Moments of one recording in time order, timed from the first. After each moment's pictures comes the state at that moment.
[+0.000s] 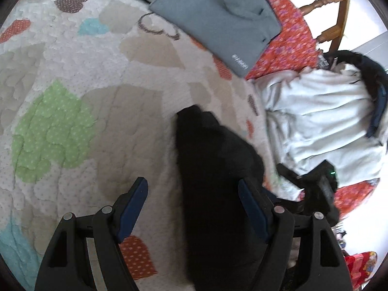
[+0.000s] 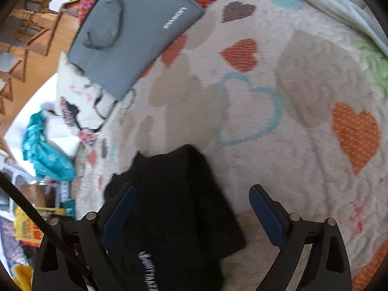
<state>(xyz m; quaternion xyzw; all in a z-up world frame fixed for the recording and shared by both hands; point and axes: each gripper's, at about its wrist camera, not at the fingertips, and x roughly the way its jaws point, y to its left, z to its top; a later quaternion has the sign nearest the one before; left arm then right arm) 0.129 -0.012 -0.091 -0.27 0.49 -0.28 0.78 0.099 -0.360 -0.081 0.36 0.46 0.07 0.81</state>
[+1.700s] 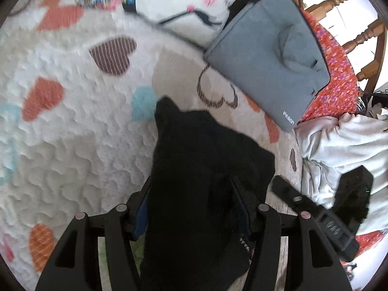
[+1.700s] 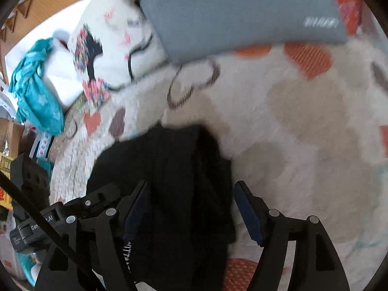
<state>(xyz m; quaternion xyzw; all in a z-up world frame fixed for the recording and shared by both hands) 0.235 0.063 -0.052 -0.26 0.49 -0.14 0.82 0.240 -0.200 -0.046 0.16 0.47 0.12 0.86</state>
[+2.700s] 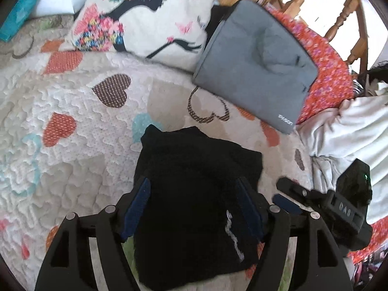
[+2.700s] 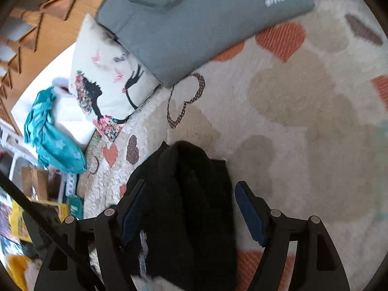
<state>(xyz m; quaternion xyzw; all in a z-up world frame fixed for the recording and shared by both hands) 0.201 0.044 -0.025 -0.19 0.43 -0.12 0.88 0.220 -0.228 -0.052 0.29 0.46 0.13 0.83</state>
